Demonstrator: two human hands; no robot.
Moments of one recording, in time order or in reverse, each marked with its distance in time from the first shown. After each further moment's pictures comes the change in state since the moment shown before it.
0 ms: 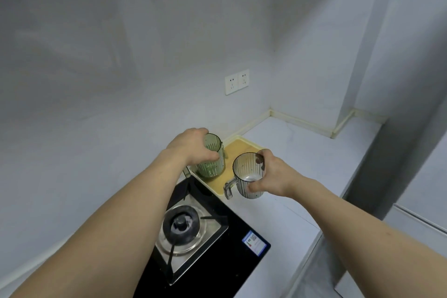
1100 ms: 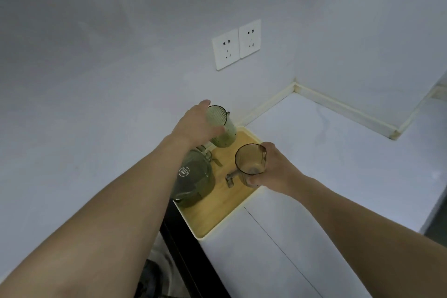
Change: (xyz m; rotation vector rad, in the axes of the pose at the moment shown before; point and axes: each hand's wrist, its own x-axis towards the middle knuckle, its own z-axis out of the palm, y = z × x) left_hand 0.307 -0.002 0.110 -0.316 0.008 -0.176; right_hand 0.295 0.152 0.007 0.131 -0.141 0.107
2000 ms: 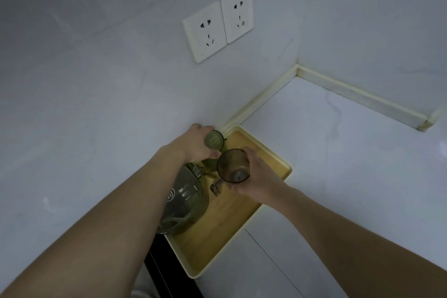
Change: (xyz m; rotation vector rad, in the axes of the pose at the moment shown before) left_hand 0.094 -0.048 0.066 0.216 -0.422 -0.051; right_hand 0.085 0.028 0.045 0.082 -0.029 -0.015
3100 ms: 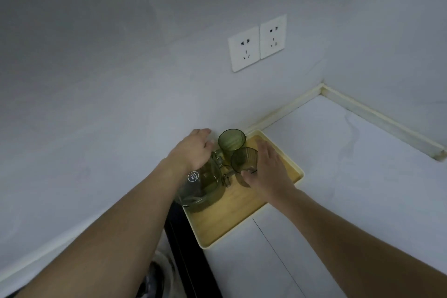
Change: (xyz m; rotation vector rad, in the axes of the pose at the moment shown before) left_hand -0.103 -0.018 0.000 -0.031 0.329 -0.071; right_hand -0.044 -0.048 -0.010 -0.302 0.100 -0.185
